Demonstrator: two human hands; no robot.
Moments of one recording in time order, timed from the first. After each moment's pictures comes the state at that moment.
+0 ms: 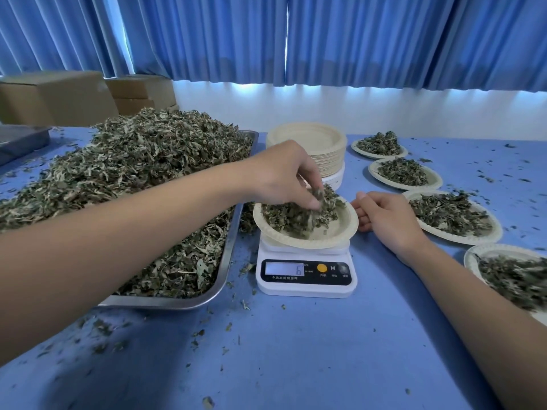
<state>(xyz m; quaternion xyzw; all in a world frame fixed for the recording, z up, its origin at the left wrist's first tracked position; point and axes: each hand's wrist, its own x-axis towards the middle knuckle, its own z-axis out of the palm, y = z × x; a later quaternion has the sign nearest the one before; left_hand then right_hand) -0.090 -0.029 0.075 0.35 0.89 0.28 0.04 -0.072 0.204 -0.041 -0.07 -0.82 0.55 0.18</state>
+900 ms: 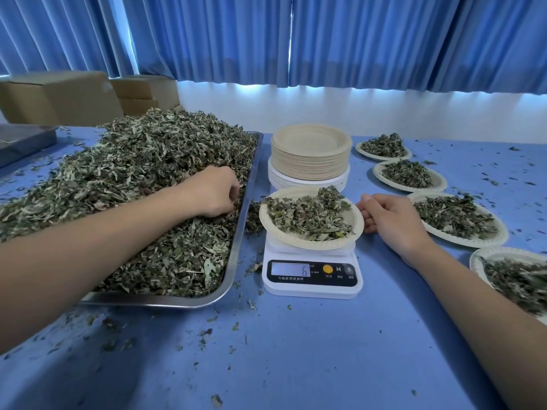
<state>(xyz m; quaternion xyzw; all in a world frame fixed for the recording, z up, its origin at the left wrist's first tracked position) -0.153 -0.112 0.024 0.19 0.98 0.06 -0.02 -0.075 0.207 -0.045 -0.06 -0.82 0.55 0.17</state>
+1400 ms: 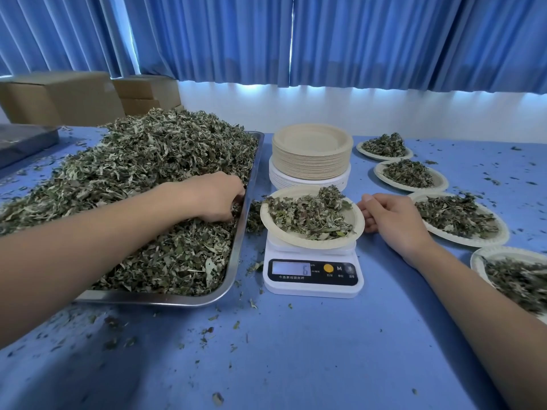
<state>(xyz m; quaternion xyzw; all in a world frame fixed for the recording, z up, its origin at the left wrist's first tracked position) -0.145 -0.110 0.031 0.23 0.97 -0.06 0.03 -0.074 0.205 -0.043 -0.06 -0.81 0.55 0.18</state>
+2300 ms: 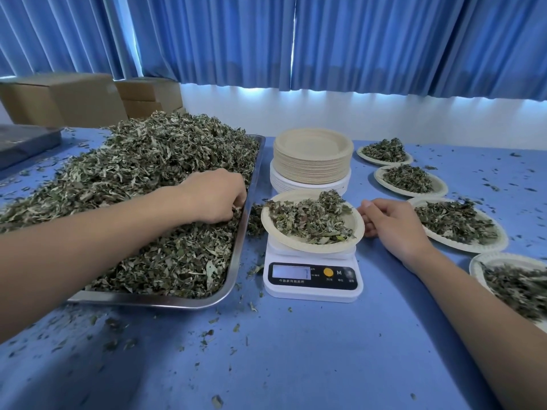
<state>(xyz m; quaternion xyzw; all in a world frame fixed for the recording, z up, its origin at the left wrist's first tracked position) -0.134 -0.114 0.035 0.24 0.97 -0.05 -0.05 -0.069 0.203 -0.041 -0.06 -0.82 0.53 0.18</state>
